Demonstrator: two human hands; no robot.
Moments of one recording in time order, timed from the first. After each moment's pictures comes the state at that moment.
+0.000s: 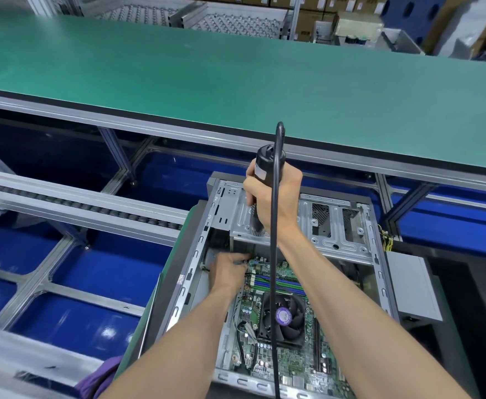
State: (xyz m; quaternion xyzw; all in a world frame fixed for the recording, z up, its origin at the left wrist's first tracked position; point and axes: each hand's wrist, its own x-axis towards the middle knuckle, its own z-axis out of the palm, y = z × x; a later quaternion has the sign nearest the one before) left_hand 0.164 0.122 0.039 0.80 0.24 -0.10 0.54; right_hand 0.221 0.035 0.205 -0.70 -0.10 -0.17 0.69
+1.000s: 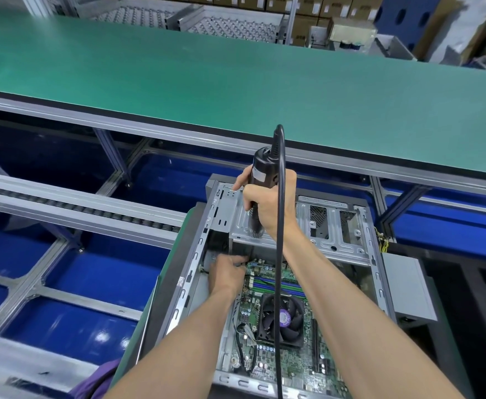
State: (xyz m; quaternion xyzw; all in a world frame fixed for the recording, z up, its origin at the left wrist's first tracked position) left_hand 0.165 0.118 0.046 0.74 0.30 -0.11 0.59; right_hand 0.218 0.035 0.214 -0.70 -0.16 -0.13 0.69
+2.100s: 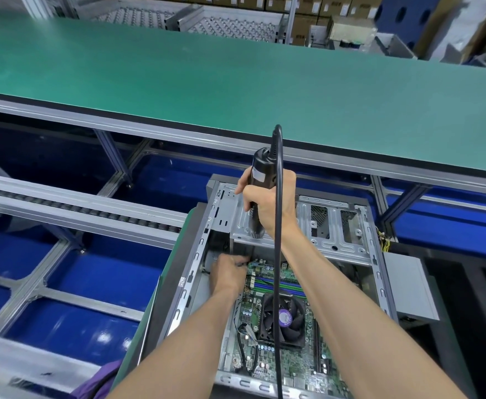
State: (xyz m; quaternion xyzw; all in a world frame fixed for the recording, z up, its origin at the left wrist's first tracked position) left_hand 0.165 0.115 0.056 0.71 0.34 -0.10 0.61; right_hand 0.219 0.034 0.209 -0.70 -0.14 -0.11 0.69
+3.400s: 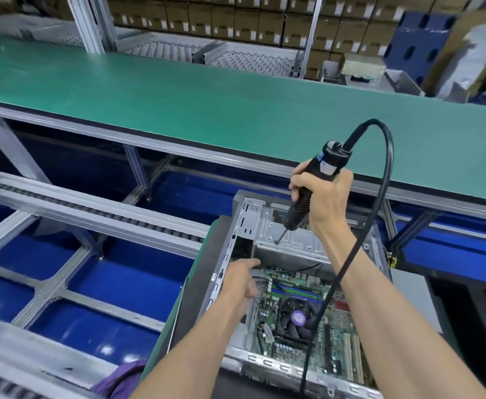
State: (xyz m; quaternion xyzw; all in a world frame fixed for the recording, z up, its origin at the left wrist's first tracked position) left_hand 0.116 0.145 0.128 0.53 0.31 -0.16 0.77; right_hand 0.186 0.016 0.284 -0.64 -0.11 -0.15 0.75
